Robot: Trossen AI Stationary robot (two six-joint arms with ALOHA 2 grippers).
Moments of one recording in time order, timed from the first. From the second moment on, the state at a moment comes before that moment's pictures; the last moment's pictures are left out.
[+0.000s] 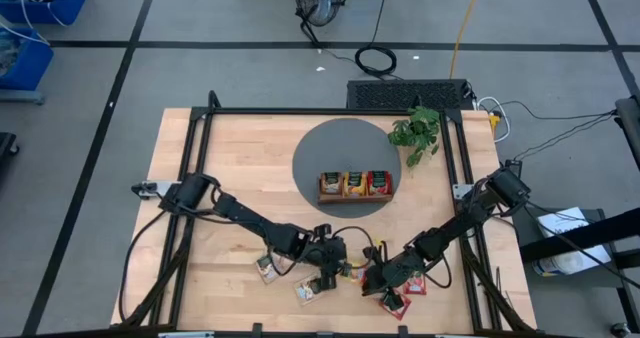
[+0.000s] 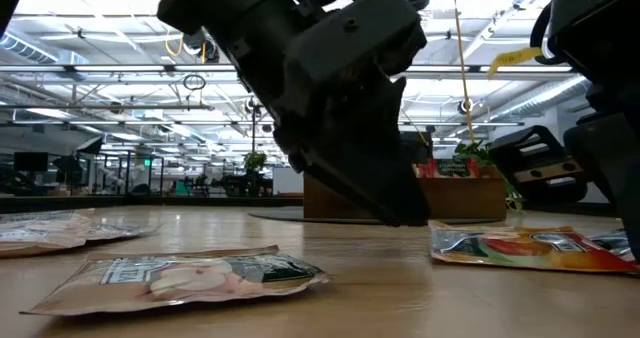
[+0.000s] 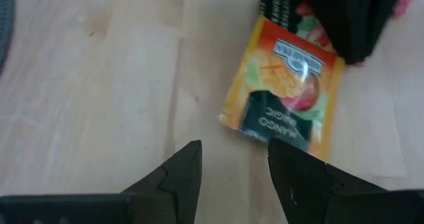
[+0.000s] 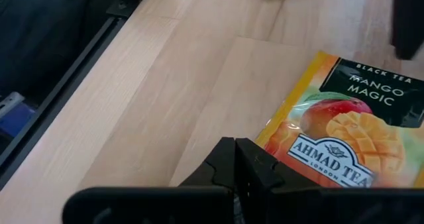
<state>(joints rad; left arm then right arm) -0.36 2.14 1.39 -0.12 -0.16 -0.40 0.64 1.83 0.66 0.38 0.08 0.29</state>
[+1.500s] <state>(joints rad) -0.29 2.12 1.39 -0.16 0.04 -0.23 0.61 1.82 0.59 0.49 0.17 0.24</state>
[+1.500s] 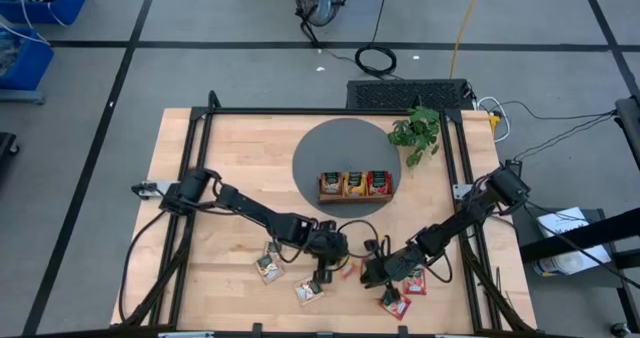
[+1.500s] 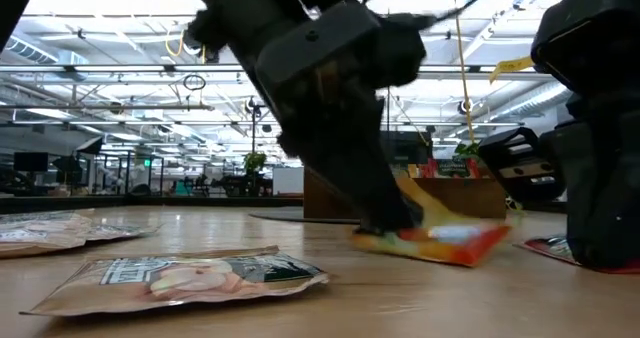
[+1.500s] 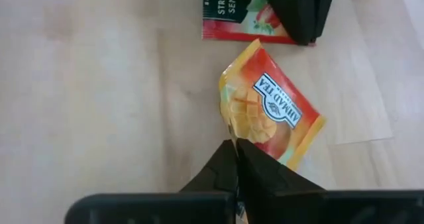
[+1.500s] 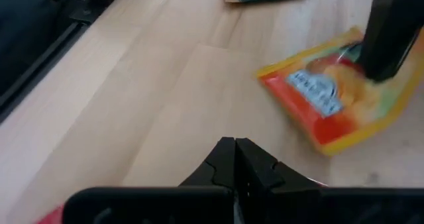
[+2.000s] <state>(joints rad) -0.46 1.97 1.39 -0.26 -0.39 -0.08 0.63 1.58 0.59 0.51 0.50 0.17</state>
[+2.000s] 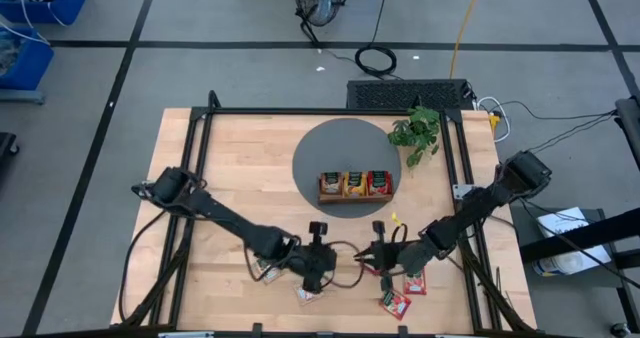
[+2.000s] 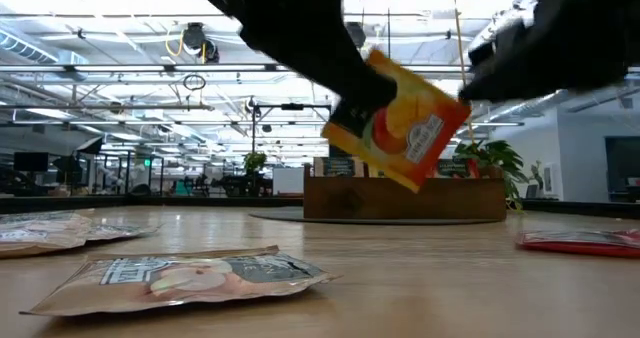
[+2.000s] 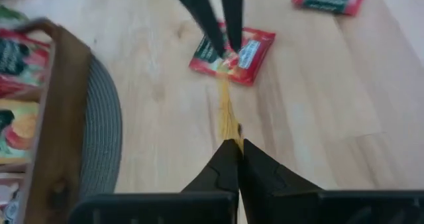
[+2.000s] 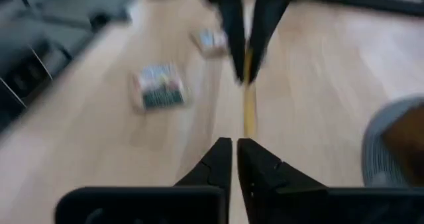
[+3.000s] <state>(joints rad) -0.44 1.97 1.39 -0.23 -0.43 -0.12 0.49 1.64 0.60 0.58 0.37 0.18</state>
